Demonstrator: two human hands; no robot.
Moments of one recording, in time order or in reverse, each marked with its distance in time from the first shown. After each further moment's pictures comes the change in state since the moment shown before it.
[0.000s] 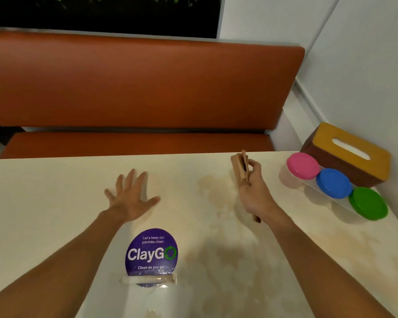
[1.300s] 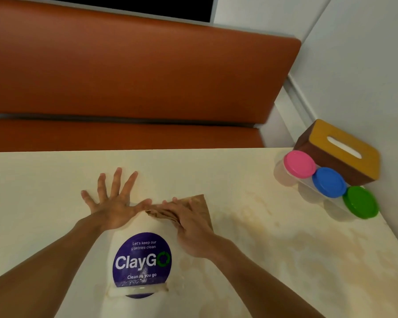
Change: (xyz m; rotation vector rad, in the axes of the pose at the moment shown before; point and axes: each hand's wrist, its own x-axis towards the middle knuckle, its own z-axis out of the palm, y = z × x) left_hand 0.015 -0.023 0.022 0.057 -0.134 0.022; right_hand -0.025 0.028 0.127 -0.346 -0.390 -0.383
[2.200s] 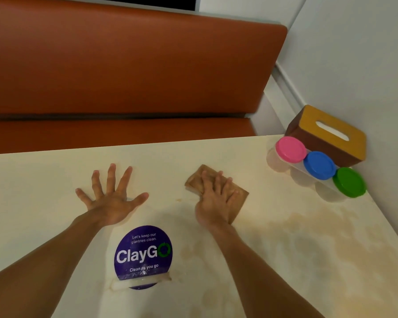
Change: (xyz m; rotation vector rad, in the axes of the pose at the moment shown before) left_hand 0.001 0.003 0.003 0.012 0.026 0.004; right_hand 0.004 0.032 -0.009 -0.301 0.343 0.580
